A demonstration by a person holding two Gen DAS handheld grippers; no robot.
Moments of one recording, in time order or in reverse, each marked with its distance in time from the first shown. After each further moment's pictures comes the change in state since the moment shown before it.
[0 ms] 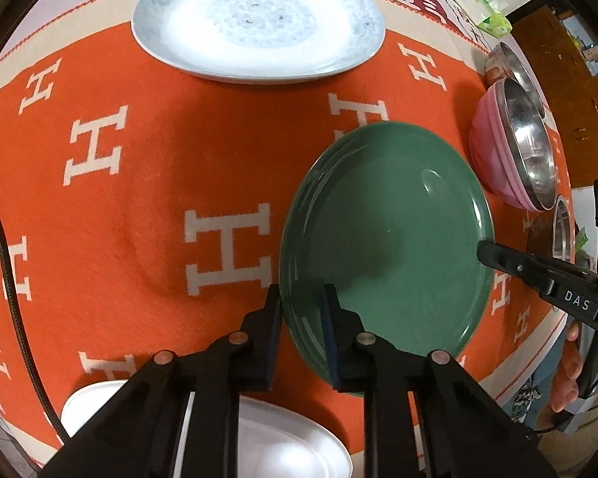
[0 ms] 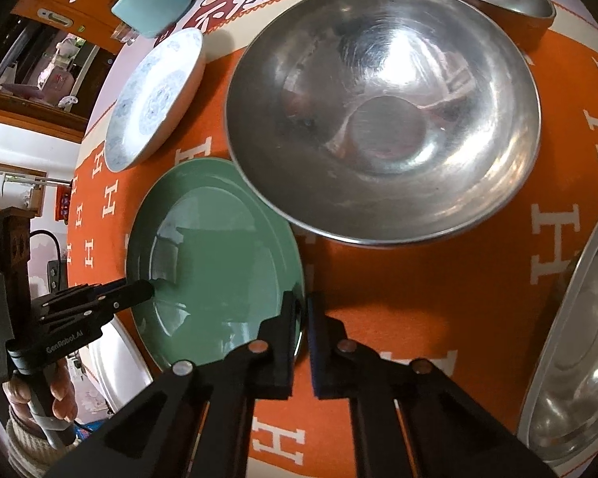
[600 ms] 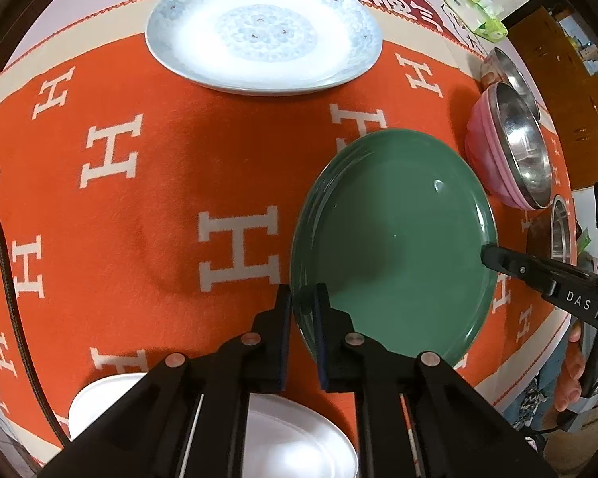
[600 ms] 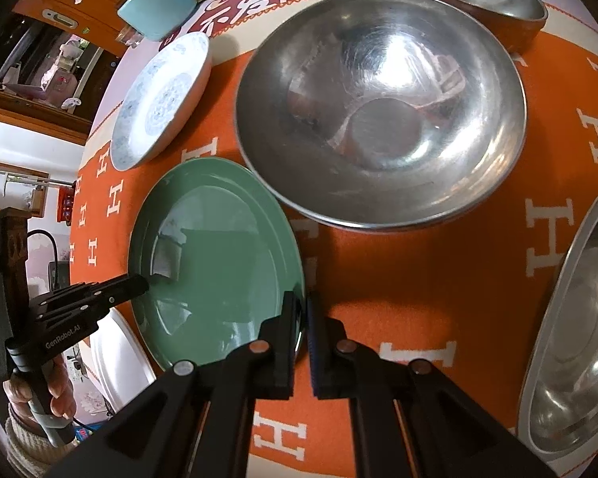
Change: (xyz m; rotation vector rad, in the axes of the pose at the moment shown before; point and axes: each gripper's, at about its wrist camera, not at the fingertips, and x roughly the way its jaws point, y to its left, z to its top) left arm -0.014 0.003 -0.006 0.008 -0.041 0.014; right arm -0.007 0.000 -0.006 -0.002 -0.020 0.007
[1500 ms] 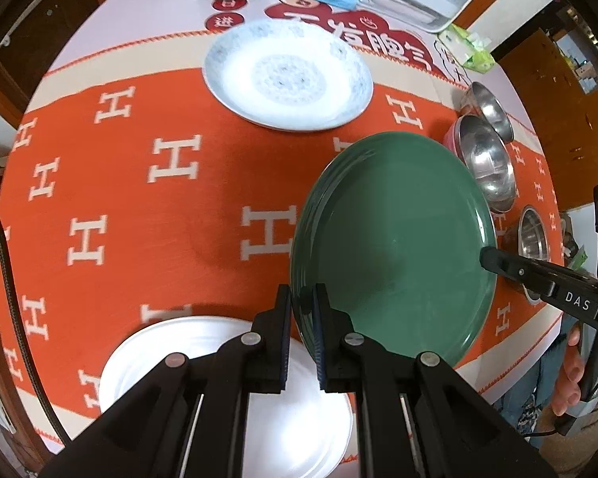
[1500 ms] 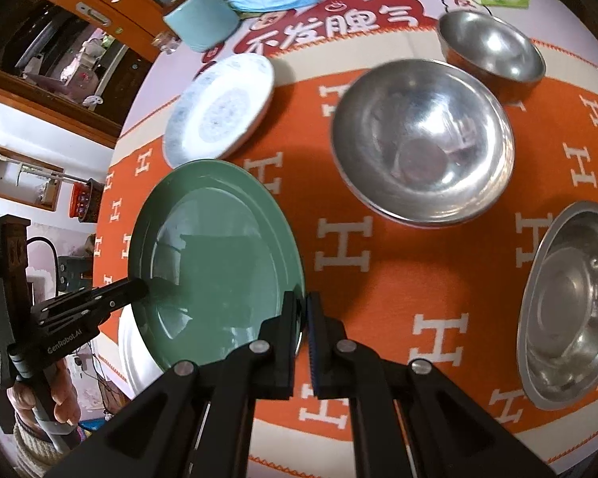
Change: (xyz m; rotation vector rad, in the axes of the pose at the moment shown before) left arm -0.080 0.009 -0.033 -0.035 -0.105 0.018; right arm -0.046 0.048 -0.010 -0.055 -0.057 0.012
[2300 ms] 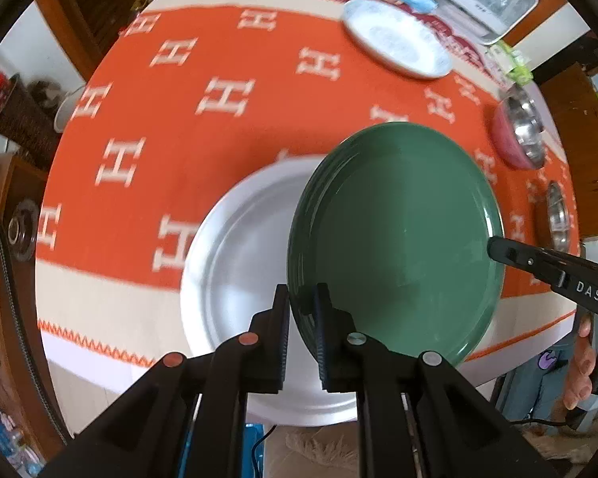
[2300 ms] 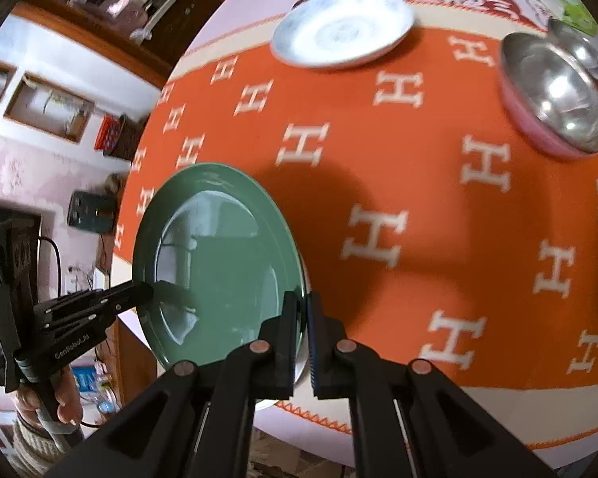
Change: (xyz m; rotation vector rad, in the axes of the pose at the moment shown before) left arm -0.033 0.095 -0.129 -0.161 0.013 0.069; right arm 0.039 0.103 -0.082 -0.176 0.105 0.038
